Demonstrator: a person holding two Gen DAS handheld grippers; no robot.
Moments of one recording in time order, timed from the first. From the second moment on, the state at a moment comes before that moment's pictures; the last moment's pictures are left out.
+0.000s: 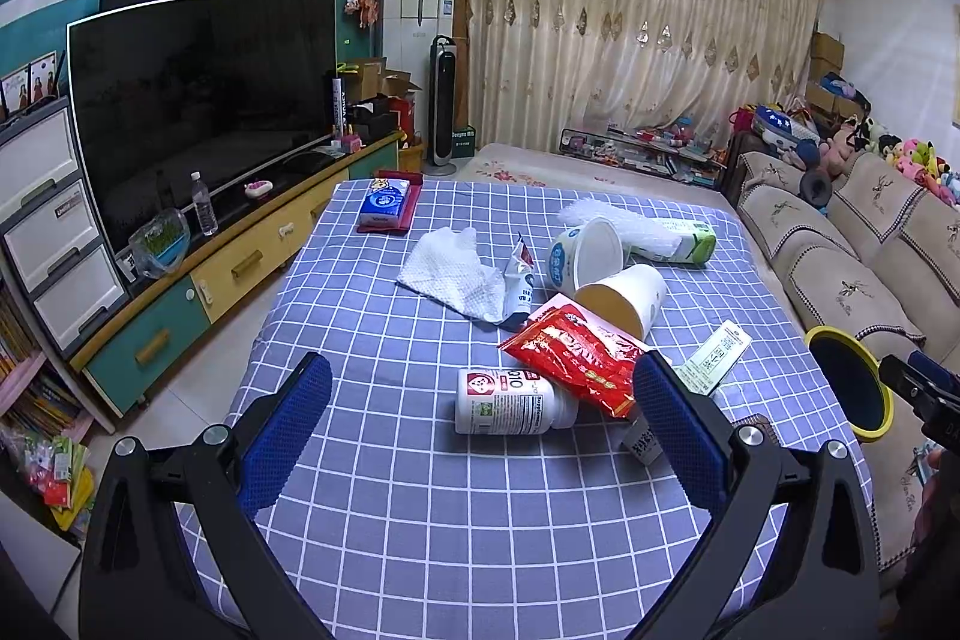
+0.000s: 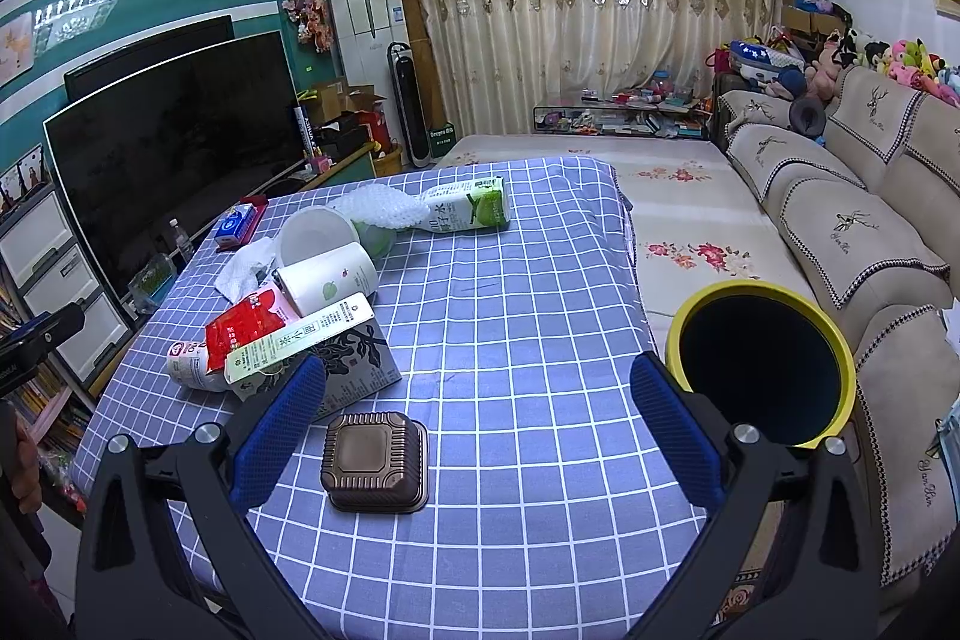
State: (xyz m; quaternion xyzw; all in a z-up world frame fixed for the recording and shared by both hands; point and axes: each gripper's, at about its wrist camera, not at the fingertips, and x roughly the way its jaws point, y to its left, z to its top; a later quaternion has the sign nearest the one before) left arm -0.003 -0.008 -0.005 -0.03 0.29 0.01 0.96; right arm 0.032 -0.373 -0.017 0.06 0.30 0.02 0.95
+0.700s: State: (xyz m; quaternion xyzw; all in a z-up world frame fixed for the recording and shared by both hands) left arm -0.003 -0.009 -0.008 -0.03 0.29 0.01 0.96; right arm 0.032 -0.373 -0.017 0.06 0.30 0.02 0.95
